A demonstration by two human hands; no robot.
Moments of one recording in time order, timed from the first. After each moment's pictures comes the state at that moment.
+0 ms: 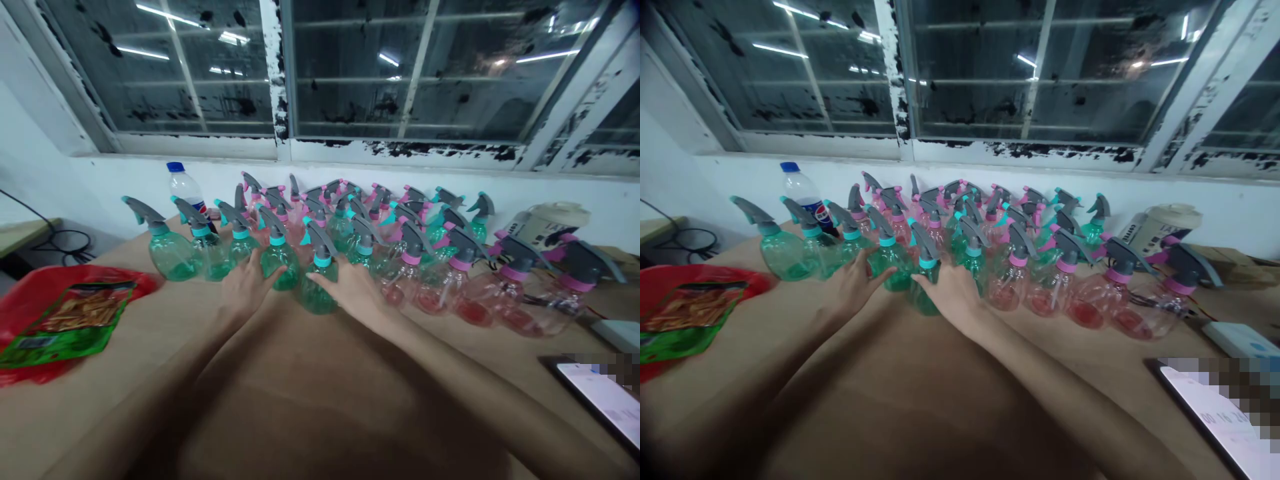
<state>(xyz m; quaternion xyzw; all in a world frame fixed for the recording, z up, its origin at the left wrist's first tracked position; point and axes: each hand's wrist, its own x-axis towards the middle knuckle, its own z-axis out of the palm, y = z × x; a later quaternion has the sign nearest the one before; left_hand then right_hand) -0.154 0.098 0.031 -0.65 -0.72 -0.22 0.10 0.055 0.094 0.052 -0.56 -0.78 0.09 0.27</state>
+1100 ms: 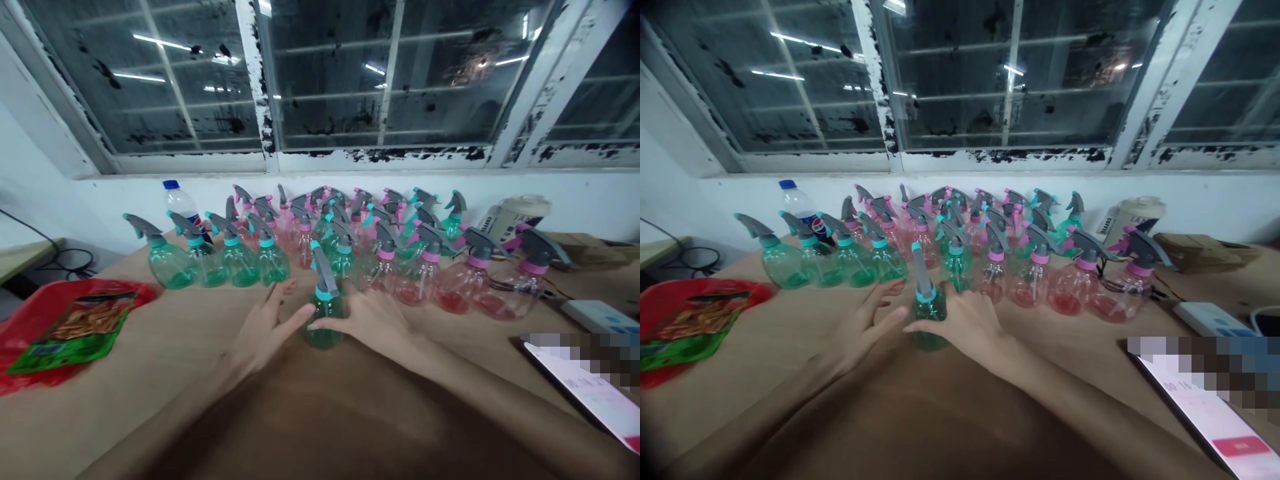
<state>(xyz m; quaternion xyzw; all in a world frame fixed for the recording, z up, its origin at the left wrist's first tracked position) -0.092 0.019 0.040 -0.76 -0.56 -0.32 -0.11 0.110 0.031 0.059 -0.53 -0.82 0.05 0.21</state>
